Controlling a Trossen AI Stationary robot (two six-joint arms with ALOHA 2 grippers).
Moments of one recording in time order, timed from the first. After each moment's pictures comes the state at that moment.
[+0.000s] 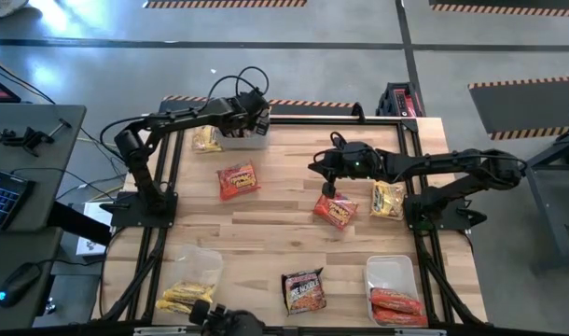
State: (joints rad) left arm 0.63 1.79 1.35 -0.66 -0.49 -0.46; right arm -0.19 1.31 0.74 0.13 0.06 -0.04
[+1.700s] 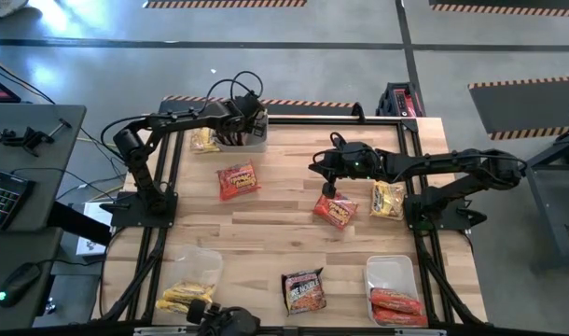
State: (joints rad) left arm 0.67 1.79 1.24 -0.55 -0.44 -0.52; right arm -0.19 1.31 0.74 0.12 0.06 -0.04
